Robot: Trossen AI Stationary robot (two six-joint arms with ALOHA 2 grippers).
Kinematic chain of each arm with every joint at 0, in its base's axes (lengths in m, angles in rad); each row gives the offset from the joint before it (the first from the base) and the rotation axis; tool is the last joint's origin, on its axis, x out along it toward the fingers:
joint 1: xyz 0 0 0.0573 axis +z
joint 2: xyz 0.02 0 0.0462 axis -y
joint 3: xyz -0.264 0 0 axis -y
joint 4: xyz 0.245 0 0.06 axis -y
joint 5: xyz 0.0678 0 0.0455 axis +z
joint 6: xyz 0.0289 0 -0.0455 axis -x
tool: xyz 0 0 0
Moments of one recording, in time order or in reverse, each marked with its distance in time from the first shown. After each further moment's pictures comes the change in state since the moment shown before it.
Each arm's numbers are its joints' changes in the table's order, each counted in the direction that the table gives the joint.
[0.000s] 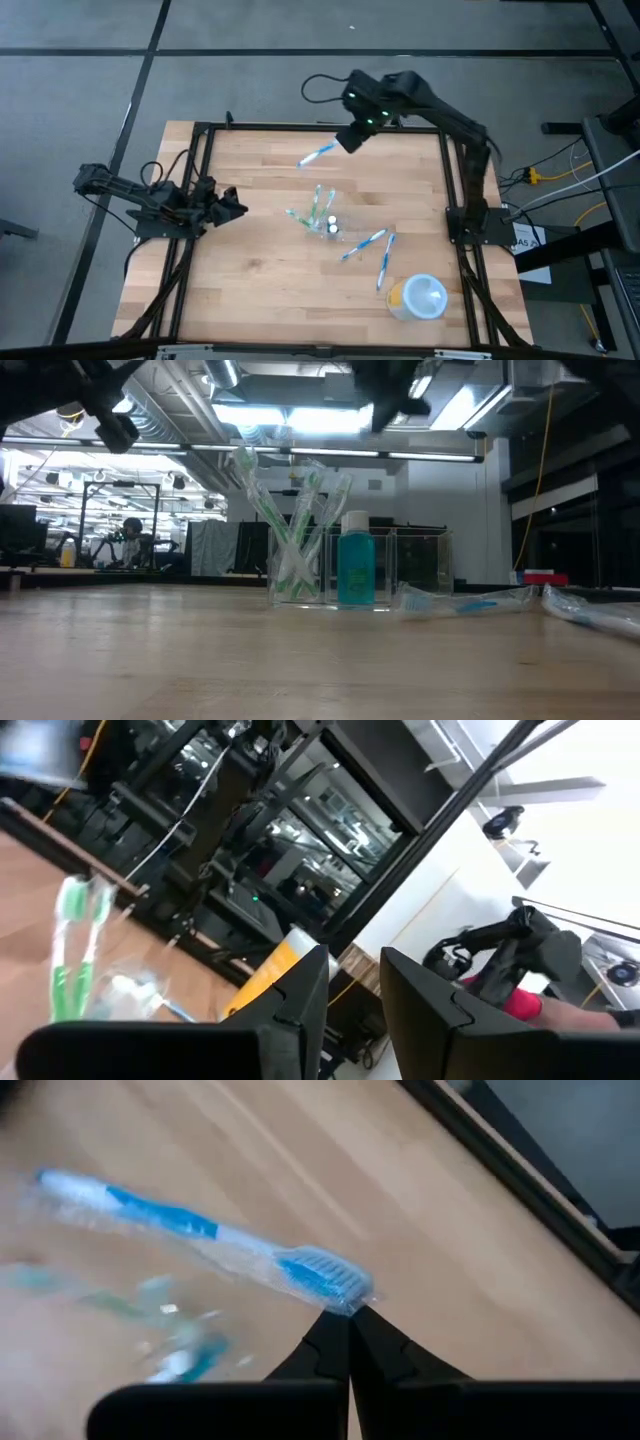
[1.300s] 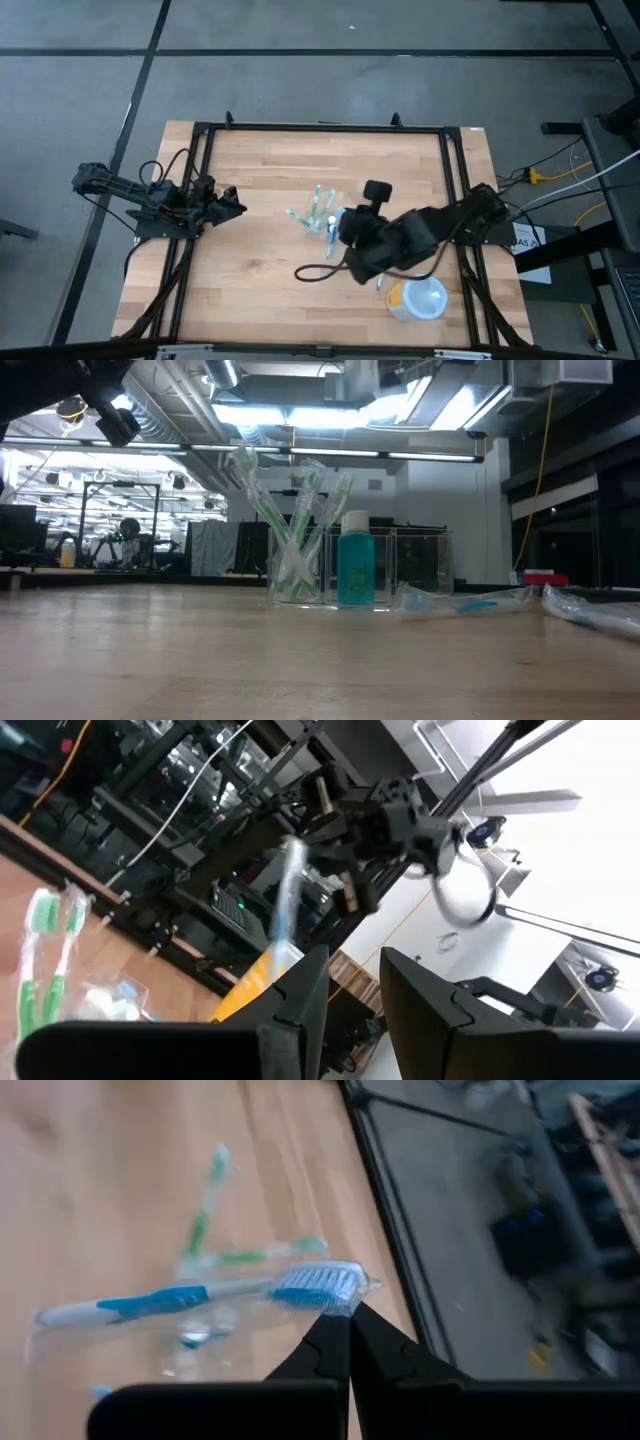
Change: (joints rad) left arm 0.000 -0.024 0.010 0.051 -0.014 0.015; right arm 0.886 0.017 -0.078 0.001 -0.840 -0.059
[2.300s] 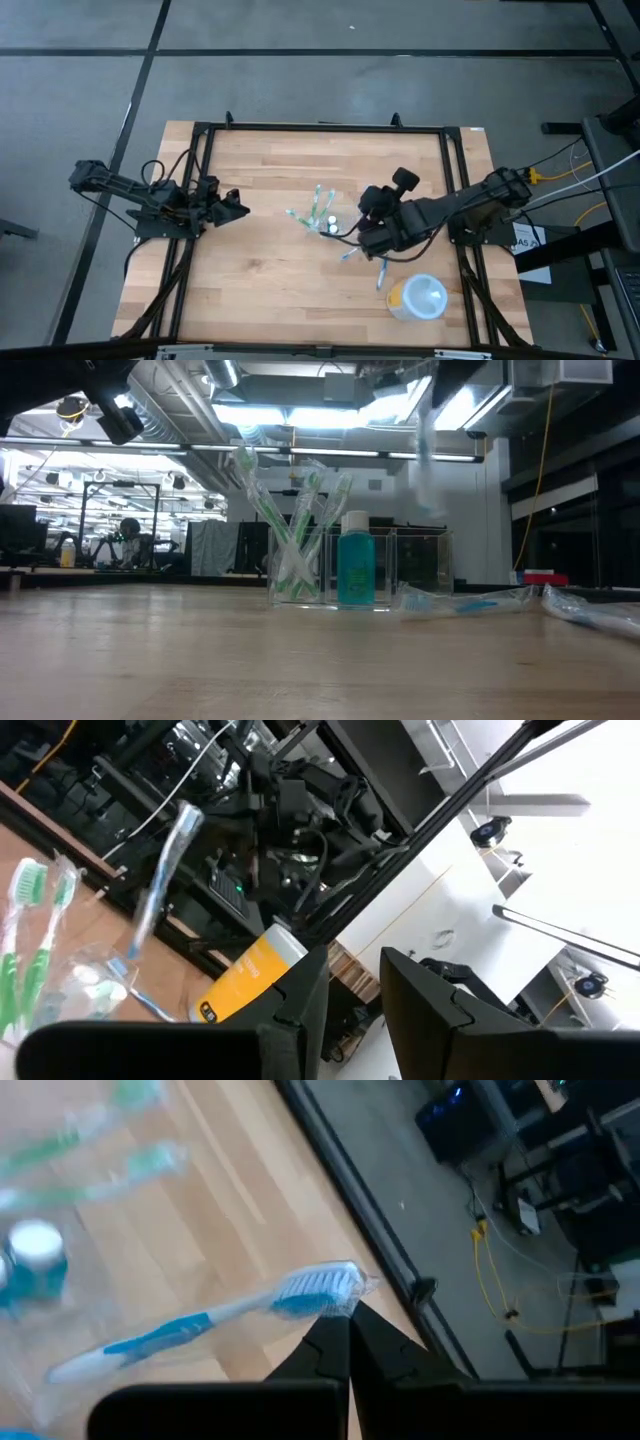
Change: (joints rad) left arm 0.000 -0.082 0.034 0.013 -0.011 0.071; right arm -0.104 0.227 -0.599 0.000 -0.078 -0.425
